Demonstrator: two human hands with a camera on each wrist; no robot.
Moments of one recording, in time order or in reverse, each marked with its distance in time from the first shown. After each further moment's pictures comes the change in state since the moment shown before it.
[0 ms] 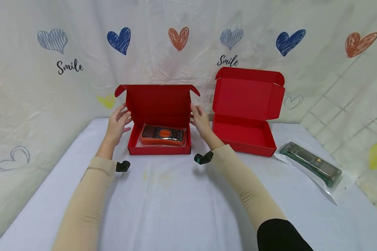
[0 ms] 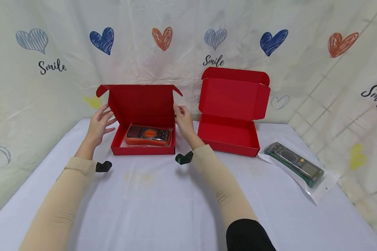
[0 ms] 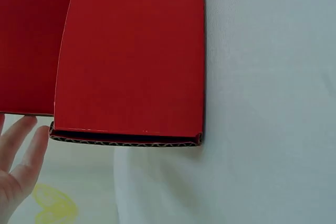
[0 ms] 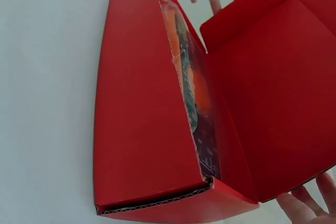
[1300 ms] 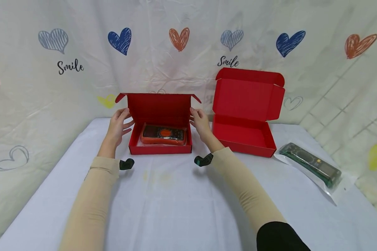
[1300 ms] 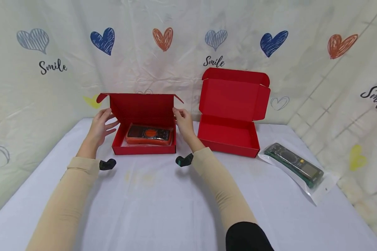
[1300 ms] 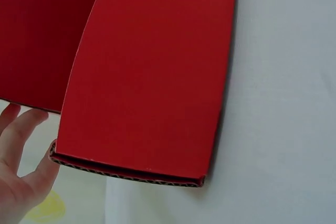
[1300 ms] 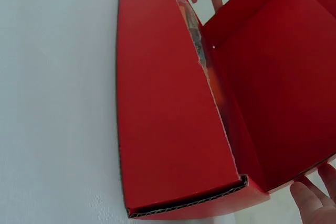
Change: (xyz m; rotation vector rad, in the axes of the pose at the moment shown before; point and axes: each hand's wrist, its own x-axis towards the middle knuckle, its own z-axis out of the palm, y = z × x) left_hand 0.004 -0.005 0.000 -0.130 0.006 -0.116; right_hand -0.003 0.008 -0.001 0.059 0.014 0.019
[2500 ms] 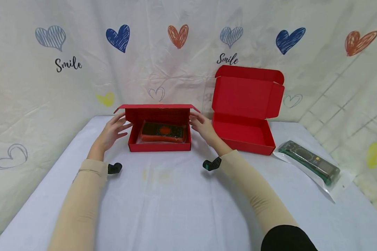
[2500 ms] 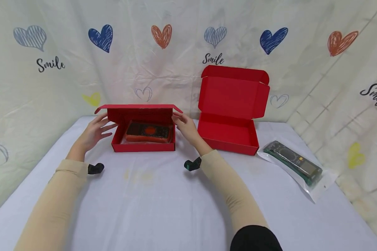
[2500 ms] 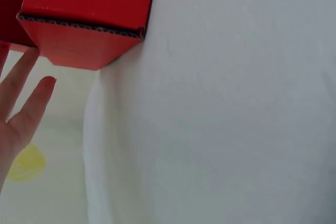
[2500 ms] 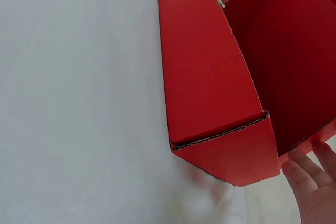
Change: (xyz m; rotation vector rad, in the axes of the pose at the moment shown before) left_hand -0.010 -0.017 -0.034 0.019 -0.296 0.025; right_hand -0.021 0.005 -0.029 -0.197 -0.224 0.019
